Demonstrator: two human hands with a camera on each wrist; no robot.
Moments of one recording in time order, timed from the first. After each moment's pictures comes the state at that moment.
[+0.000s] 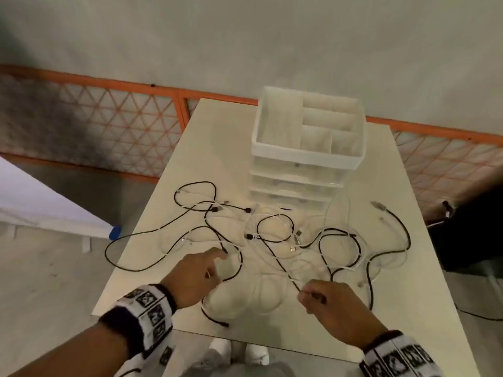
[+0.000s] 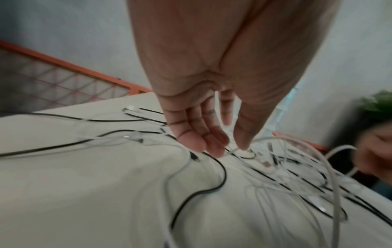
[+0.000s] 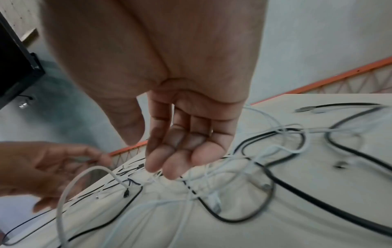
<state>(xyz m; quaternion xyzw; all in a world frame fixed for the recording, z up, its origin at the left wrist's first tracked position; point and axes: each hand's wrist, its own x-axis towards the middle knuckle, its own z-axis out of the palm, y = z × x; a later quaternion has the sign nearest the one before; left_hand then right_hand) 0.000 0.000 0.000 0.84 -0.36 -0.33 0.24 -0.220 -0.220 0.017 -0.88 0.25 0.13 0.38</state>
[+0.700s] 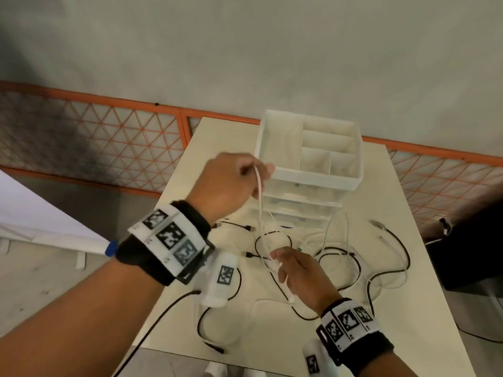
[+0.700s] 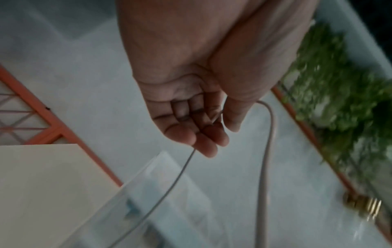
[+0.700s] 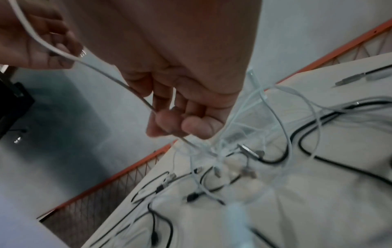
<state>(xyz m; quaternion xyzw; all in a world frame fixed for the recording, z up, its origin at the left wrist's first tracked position) 0.035 -0.104 0.181 0.79 -0.36 -0.16 0.47 -0.134 -0.214 0.032 -0.76 0.32 -0.01 0.56</state>
